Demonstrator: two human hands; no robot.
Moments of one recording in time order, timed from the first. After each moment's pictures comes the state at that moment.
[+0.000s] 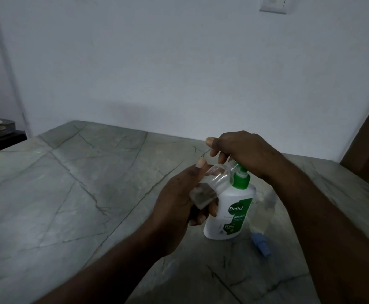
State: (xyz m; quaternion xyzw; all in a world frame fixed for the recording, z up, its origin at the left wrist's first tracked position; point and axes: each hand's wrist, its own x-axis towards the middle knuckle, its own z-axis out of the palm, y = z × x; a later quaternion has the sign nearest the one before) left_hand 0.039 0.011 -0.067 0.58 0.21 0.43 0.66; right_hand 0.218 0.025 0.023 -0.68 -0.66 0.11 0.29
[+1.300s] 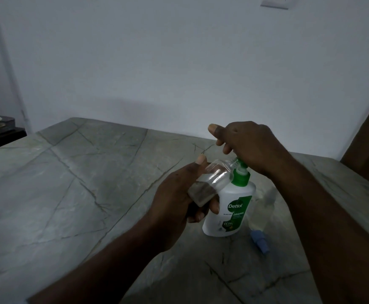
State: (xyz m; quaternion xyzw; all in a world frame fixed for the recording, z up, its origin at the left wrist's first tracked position) left_hand 0.036 0.009 -0.064 0.58 0.18 0.43 0.67; right_hand 0.217 0.017 0.025 -0.69 -0.65 0.02 0.32
